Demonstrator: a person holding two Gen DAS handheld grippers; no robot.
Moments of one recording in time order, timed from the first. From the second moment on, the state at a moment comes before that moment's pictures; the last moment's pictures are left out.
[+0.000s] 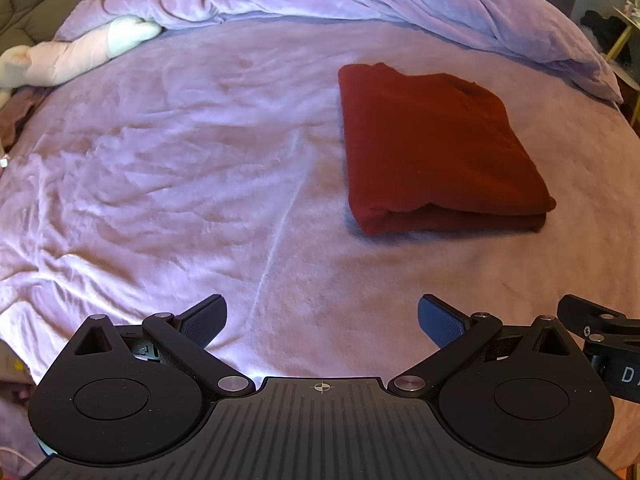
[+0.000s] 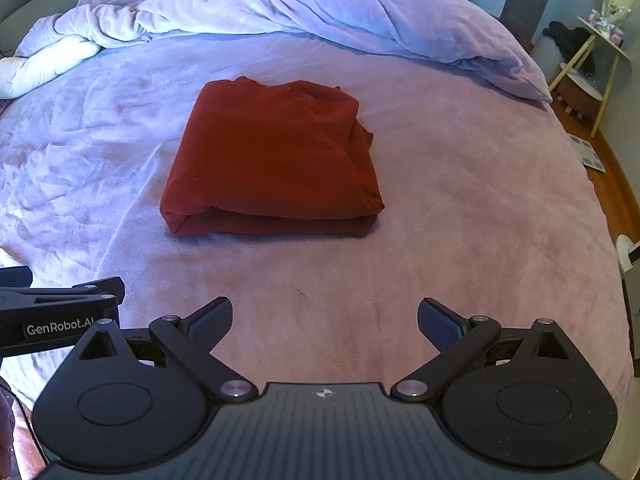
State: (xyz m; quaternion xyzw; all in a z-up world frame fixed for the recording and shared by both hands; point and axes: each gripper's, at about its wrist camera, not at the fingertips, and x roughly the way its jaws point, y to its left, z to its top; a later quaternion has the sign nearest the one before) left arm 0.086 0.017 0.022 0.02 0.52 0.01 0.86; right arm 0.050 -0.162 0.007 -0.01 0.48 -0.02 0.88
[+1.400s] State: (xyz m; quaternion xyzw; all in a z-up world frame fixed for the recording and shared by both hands) left arm 0.082 0.008 0.020 0.03 0.52 0.01 0.85; right arm 0.049 -0.162 0.004 -0.01 0.48 -0.03 0.88
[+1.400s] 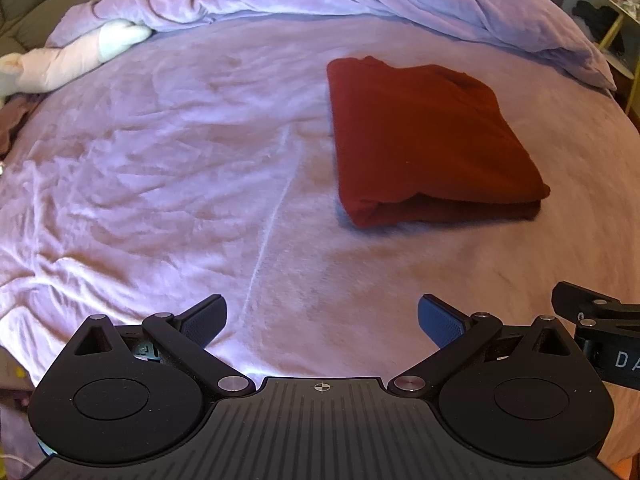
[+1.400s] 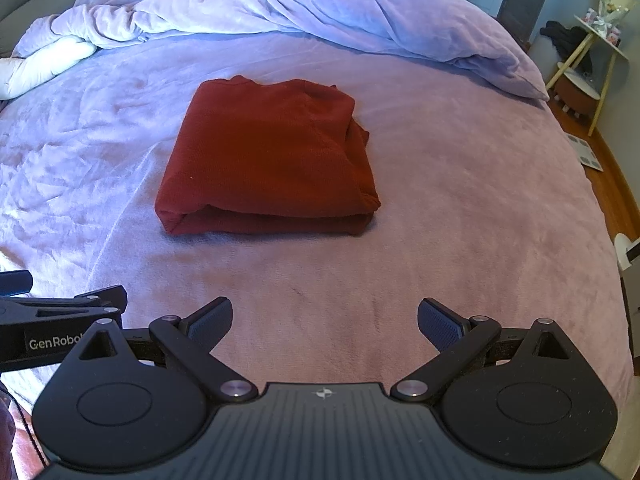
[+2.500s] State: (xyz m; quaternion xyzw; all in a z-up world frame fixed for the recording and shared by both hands) left arm 0.077 0.004 0.023 0.04 0.51 0.00 0.86; right arm 0.046 -0.162 0.006 -0.01 0.47 -0.04 0.88
